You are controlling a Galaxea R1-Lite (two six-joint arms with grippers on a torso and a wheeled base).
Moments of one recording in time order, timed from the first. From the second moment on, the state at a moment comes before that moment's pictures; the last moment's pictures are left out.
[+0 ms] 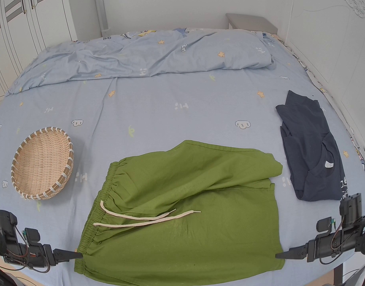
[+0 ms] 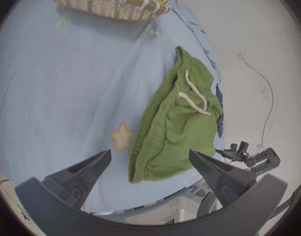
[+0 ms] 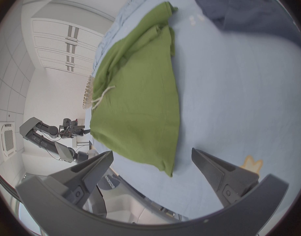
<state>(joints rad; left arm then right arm) 0.54 1.59 -0.08 -0.23 -0.84 0.15 0.13 1.65 -0.03 -0.66 0.66 0.21</state>
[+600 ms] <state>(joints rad) 0.27 1.45 -0.74 0.08 -0.84 -0.11 0.00 1.47 -0.58 -0.34 0.65 0.21</state>
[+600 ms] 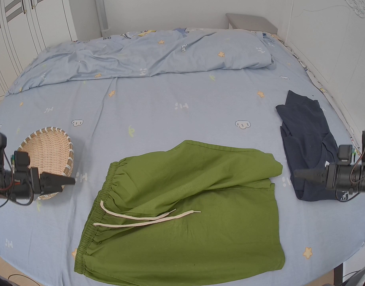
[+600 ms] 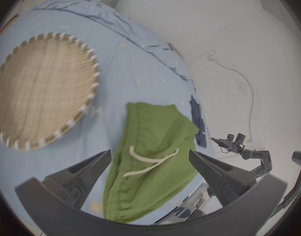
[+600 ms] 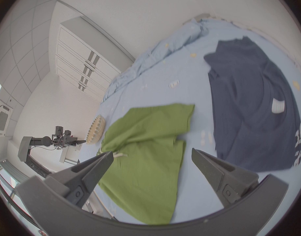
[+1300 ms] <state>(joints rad) 0.06 1.91 -1.28 -0.01 -0.76 -0.38 0.00 1.75 -1.12 -0.13 0.63 0.14</state>
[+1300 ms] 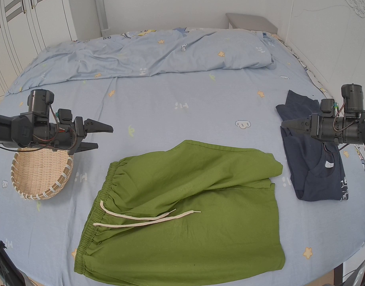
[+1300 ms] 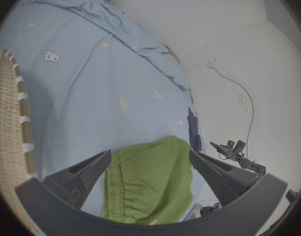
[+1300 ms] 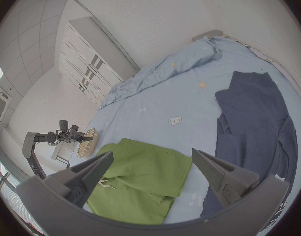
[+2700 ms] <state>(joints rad) -0.01 2.19 -1.37 -0.02 -0.72 -0.38 0.02 1.87 -1.17 -0.13 0.60 0.13</state>
